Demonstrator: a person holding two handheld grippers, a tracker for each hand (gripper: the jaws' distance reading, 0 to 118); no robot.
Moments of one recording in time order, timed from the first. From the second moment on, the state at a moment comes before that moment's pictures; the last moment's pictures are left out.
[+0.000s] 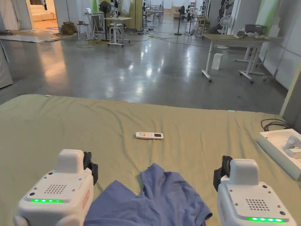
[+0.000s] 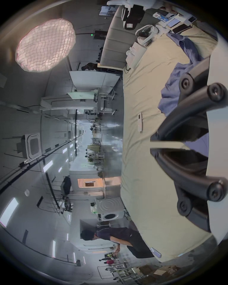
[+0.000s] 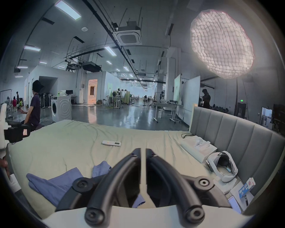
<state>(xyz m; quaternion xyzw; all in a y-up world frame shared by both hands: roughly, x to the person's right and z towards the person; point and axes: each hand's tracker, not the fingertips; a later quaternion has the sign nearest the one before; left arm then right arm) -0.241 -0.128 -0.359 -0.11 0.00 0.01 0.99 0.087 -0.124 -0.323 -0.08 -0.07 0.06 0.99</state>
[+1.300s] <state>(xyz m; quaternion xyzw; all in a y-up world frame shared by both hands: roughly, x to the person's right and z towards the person) -0.489 -0.302 -0.374 -0.48 0.12 0.15 0.85 0.057 -0.191 -0.359 -0.20 -0.01 0.06 0.98</state>
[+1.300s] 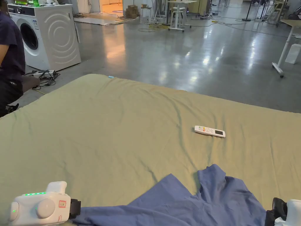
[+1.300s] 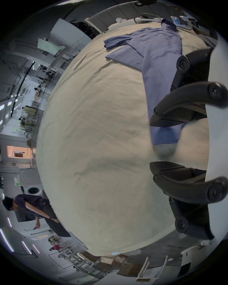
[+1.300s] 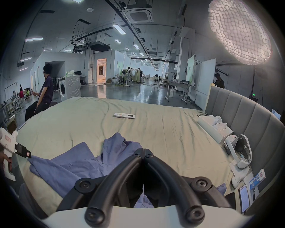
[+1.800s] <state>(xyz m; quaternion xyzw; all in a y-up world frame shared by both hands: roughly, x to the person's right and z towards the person) -0.439 -0.321 -0.388 -0.50 0.13 0.02 0.85 0.053 -0.209 -0.366 -0.23 -0.01 0.06 0.97</state>
